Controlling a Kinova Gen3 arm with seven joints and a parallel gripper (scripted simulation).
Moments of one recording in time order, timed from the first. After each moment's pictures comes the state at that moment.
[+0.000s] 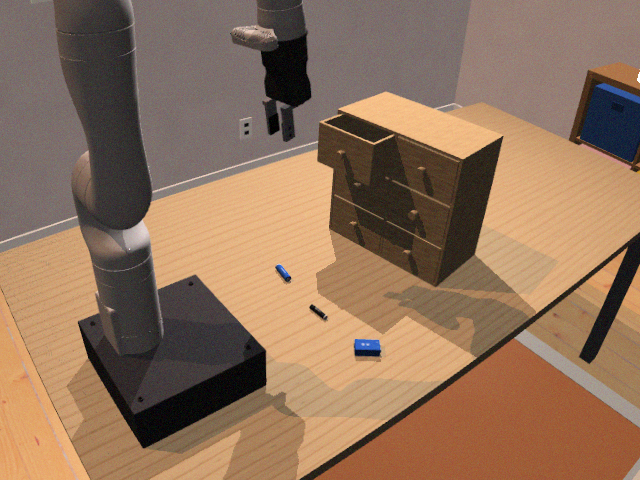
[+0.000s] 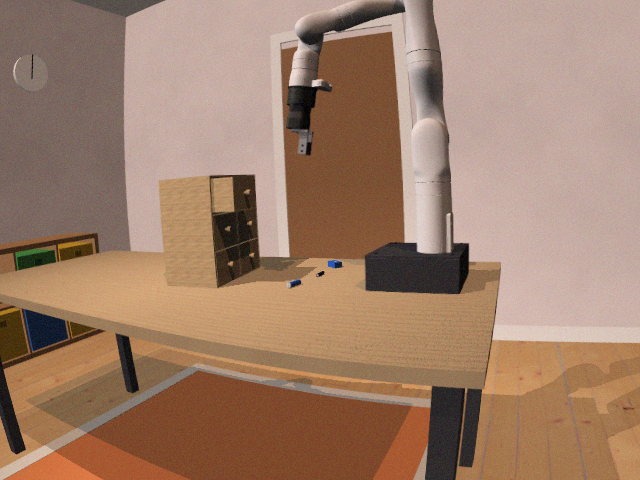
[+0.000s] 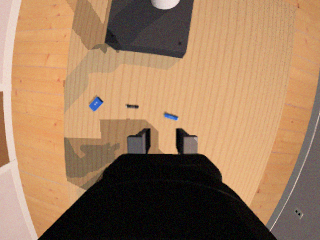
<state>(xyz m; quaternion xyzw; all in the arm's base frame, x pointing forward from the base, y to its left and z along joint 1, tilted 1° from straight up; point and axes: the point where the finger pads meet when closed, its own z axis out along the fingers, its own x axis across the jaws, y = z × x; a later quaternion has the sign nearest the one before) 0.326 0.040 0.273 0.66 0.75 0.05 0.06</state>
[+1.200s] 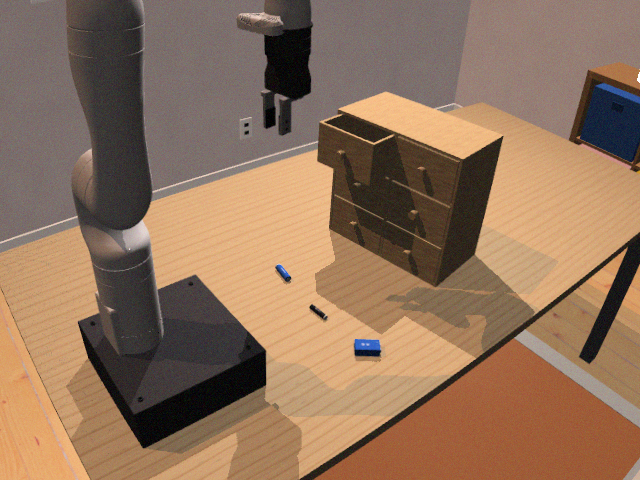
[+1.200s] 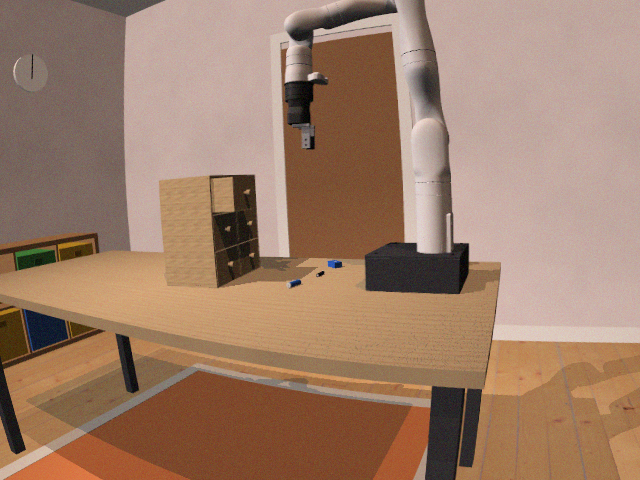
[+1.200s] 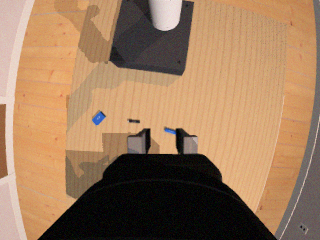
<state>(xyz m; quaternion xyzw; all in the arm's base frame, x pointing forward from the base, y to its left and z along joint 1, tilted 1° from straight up) 0.316 0.038 0.288 0.66 0.75 0.01 0.02</state>
